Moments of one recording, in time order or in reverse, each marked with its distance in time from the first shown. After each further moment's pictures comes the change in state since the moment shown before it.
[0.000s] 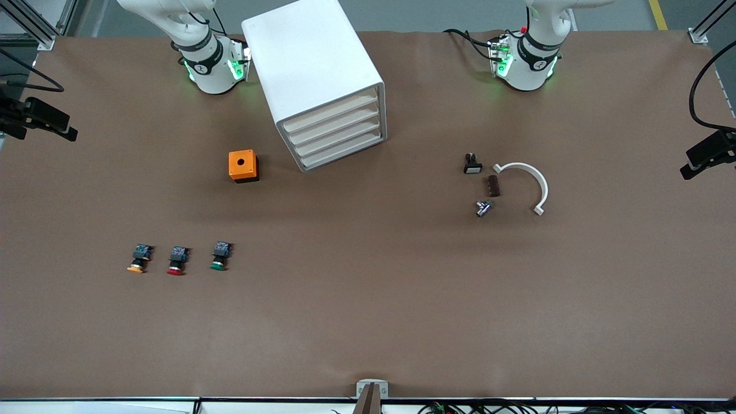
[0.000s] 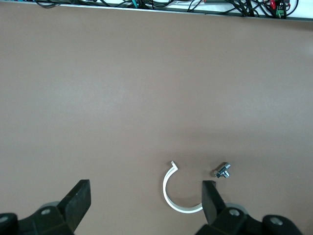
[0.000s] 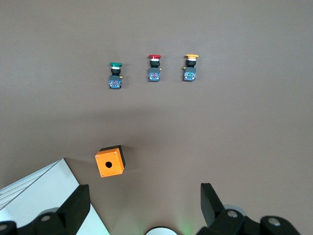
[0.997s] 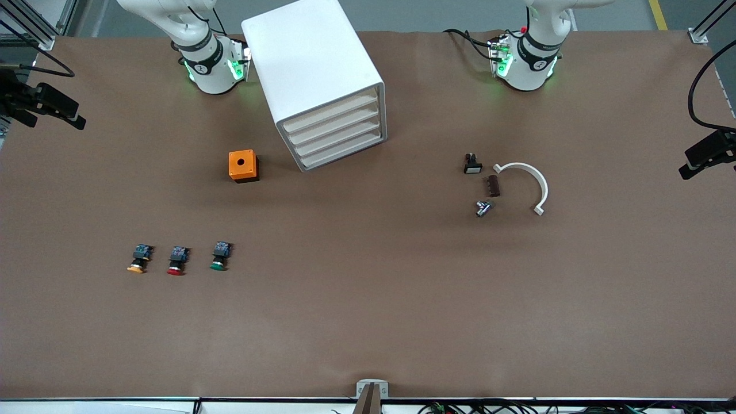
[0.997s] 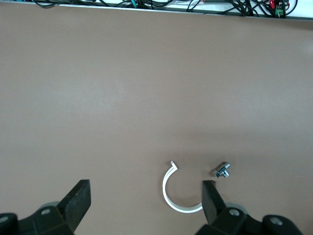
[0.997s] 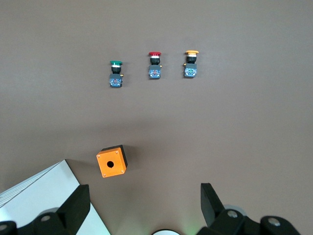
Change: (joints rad) left arm -0.001 0.000 -0.001 0.000 0.000 -0.001 0.000; right arm 0.009 -0.105 -0.005 -0.138 0.000 0.066 0.028
